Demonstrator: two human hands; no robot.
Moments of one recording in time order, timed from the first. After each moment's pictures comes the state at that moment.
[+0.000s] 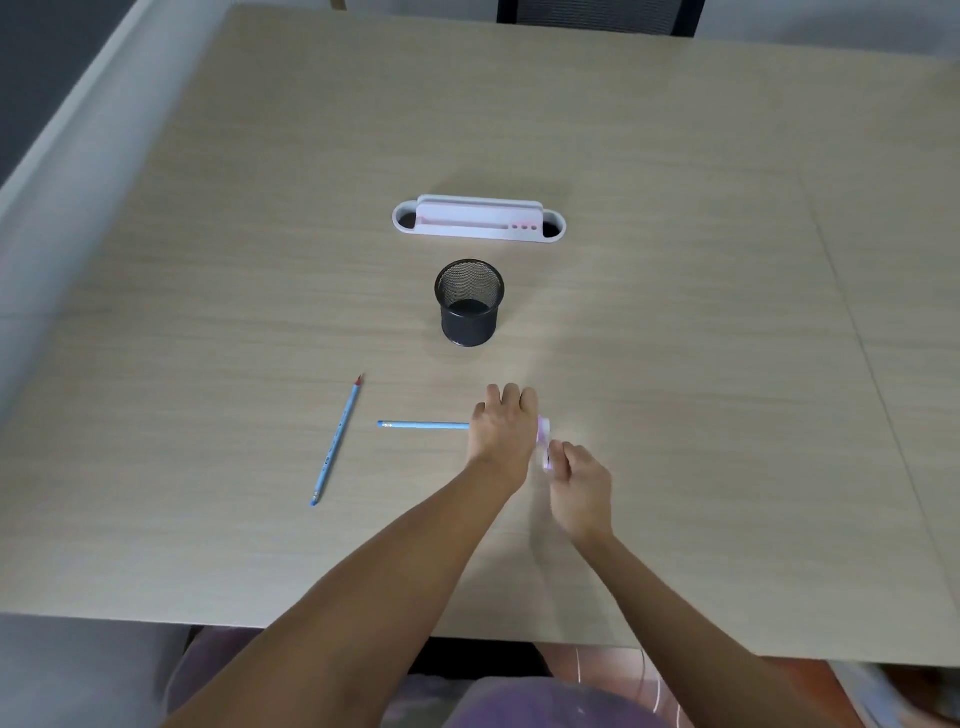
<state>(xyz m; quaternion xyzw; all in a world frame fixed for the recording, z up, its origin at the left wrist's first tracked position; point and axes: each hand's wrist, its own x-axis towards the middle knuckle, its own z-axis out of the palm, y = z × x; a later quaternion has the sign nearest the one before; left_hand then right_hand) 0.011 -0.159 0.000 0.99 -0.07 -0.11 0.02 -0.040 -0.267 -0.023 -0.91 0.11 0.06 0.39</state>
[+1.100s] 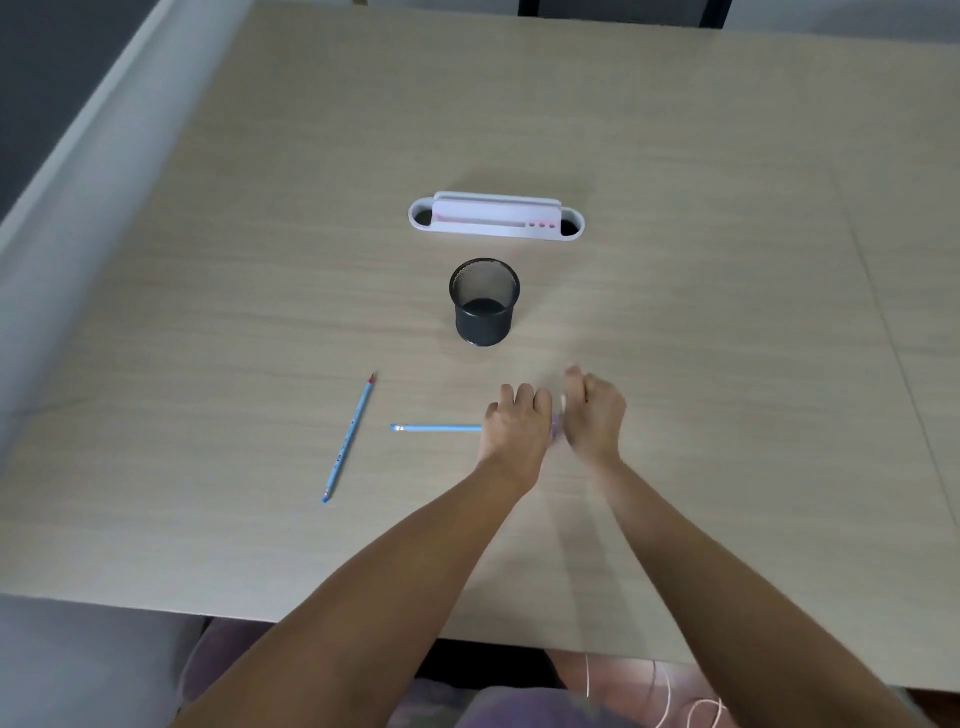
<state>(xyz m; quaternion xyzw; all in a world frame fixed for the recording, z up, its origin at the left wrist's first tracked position) 0.013 -0.158 0.002 0.99 -0.08 -0.11 0.02 0.049 -0.252 -0.003 -0.88 0.16 -0.02 0.44</state>
